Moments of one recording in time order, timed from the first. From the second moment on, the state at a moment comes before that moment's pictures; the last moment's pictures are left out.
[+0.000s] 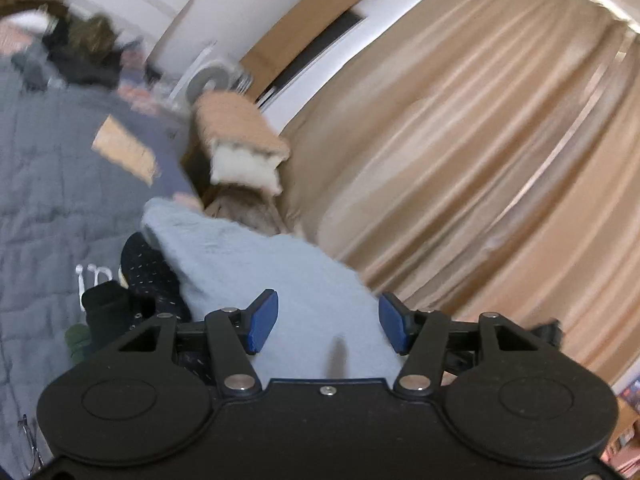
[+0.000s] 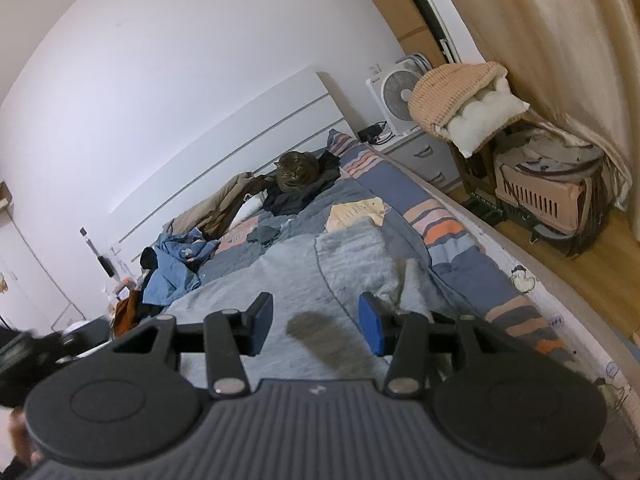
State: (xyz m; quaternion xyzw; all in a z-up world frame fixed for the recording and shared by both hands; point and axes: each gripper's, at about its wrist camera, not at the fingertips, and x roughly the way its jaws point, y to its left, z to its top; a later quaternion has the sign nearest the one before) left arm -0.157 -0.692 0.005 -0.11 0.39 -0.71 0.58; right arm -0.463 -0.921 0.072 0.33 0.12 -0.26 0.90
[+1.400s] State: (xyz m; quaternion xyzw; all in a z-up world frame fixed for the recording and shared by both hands) left arm -0.252 -0.619 0.096 0.13 0.32 -0.61 0.71; right arm -0.507 -0.820 0.146 0.28 0.22 -0.32 0.88
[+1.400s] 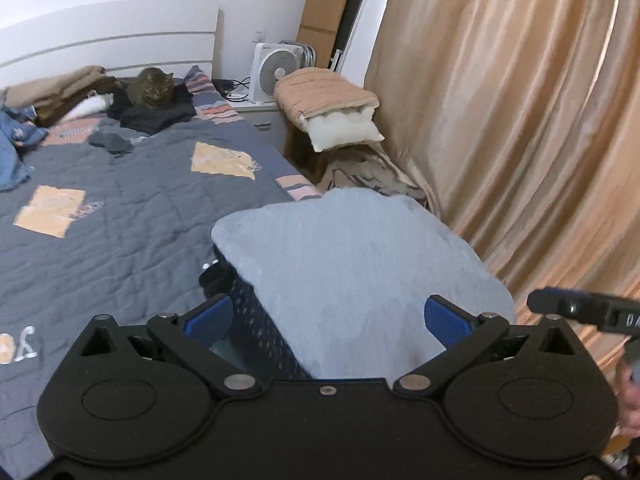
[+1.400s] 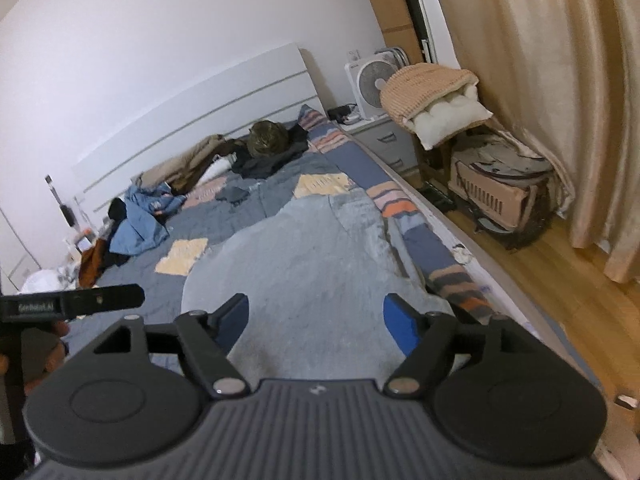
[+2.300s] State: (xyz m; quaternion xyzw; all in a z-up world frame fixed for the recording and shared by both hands) left arm -0.295 -0.544 0.127 0.18 0.33 -0.62 0.69; right arm -0.515 -0.696 0.222 0.20 0.31 -0.30 0.88
